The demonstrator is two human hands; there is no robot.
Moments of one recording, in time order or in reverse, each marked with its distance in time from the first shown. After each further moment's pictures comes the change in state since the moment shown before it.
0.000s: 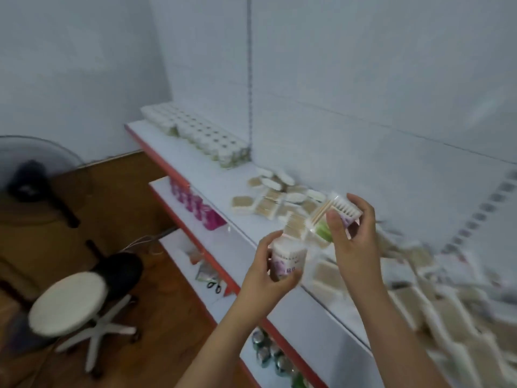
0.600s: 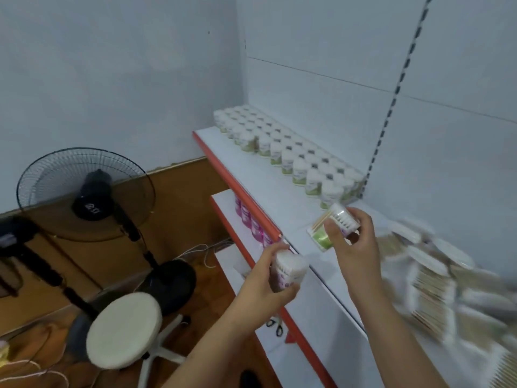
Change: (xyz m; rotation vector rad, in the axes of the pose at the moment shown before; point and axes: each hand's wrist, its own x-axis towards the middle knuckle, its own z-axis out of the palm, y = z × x) left_hand 0.197 -0.078 -0.300 0.172 0.072 -0.160; right_hand 0.170 0.128 0.345 0.042 -0.149 0.133
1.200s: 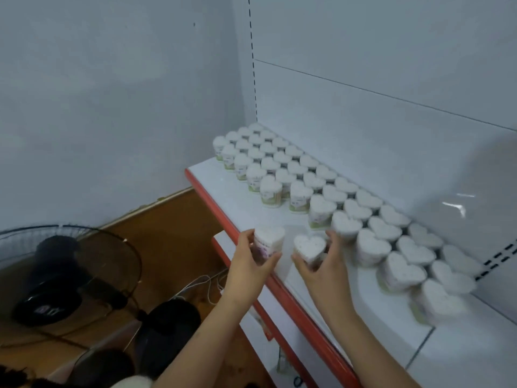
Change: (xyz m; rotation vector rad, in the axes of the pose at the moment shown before) left_hand 0.319 -0.045 -0.205 0.166 0.262 -0.020; right_hand 0.209 0.093 0.241 -0.303 -0.055 0.022
